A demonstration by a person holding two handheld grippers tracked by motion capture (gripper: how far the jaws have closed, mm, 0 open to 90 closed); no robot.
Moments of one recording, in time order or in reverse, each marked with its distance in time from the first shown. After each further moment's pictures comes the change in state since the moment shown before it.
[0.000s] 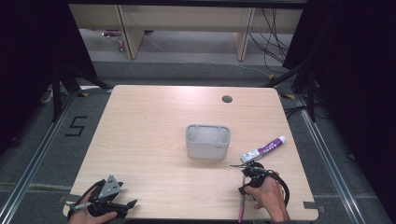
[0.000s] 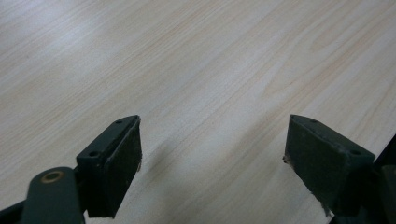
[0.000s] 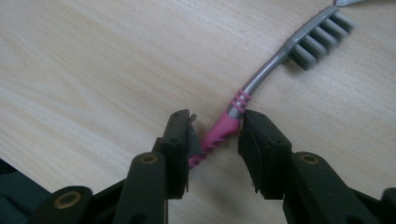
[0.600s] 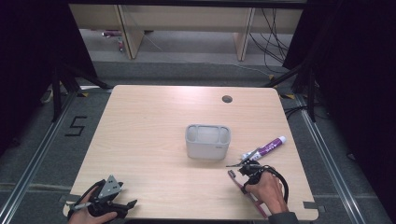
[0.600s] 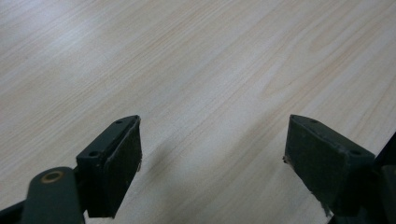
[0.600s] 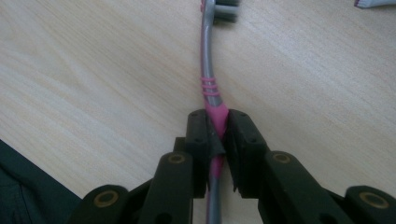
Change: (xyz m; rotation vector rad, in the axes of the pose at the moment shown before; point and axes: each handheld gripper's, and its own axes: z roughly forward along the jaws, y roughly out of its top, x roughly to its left) left arm -0.002 0.000 0.001 -0.022 0.001 -0.024; right arm -0.001 0.013 0.001 0.087 0.007 -0.137
